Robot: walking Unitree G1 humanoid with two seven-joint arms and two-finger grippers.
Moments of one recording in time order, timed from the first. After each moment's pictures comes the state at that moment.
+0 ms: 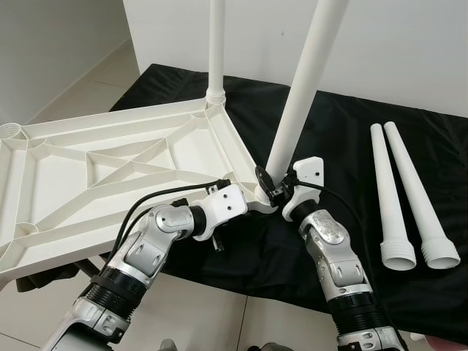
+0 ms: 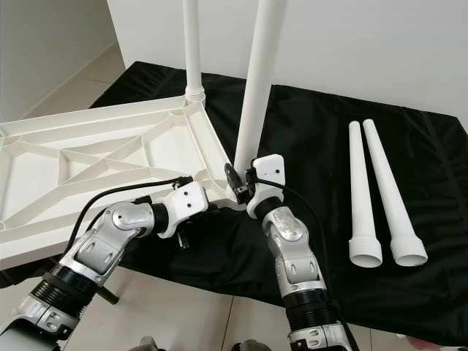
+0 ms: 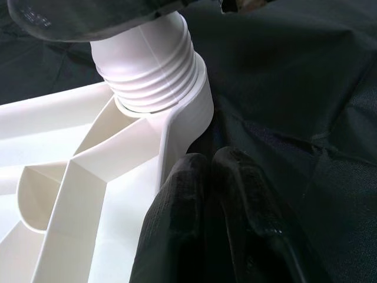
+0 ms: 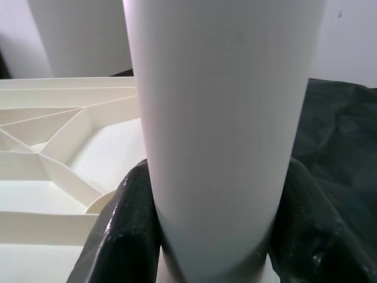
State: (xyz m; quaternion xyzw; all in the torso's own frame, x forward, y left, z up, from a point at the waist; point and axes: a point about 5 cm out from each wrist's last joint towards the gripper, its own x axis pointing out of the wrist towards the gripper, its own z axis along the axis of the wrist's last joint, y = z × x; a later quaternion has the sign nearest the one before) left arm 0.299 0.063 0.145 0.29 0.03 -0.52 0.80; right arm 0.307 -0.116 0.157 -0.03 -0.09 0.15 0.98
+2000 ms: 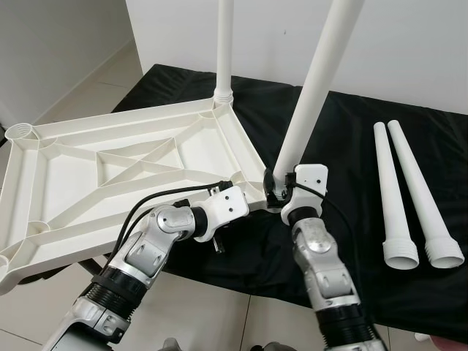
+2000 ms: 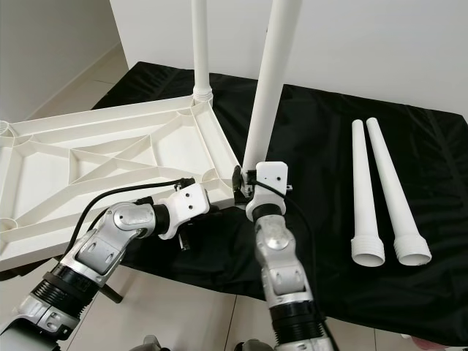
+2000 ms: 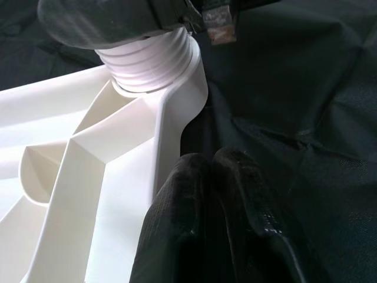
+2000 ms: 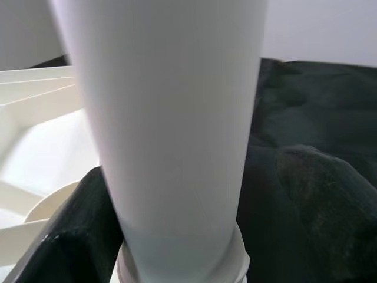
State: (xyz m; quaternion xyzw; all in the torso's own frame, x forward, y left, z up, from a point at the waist) left arm 0.297 0.061 0.143 0.28 0.03 -0.53 0.80; right arm 0.305 -0.122 0.151 -0.02 -0.06 0.04 1.00
